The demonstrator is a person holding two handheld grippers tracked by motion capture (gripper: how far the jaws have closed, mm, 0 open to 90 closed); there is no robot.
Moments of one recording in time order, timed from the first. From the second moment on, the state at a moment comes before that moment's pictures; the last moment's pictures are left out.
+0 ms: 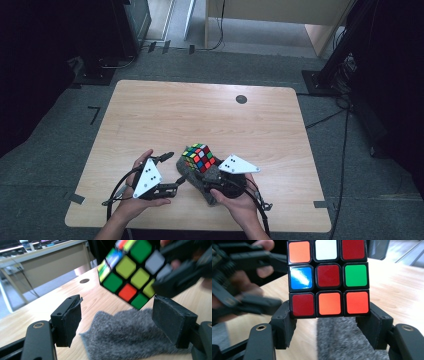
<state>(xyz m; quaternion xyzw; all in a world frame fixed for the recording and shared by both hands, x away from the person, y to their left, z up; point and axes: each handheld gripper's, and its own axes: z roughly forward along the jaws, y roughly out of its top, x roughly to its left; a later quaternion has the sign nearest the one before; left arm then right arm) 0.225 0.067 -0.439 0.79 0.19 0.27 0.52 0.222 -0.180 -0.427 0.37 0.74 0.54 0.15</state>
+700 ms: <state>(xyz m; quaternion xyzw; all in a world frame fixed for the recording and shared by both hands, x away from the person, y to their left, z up) 0.209 0.049 -0.453 0.79 0.10 0.40 0.44 0.220 -0.168 -0.421 0.39 0.76 0.52 0.06</state>
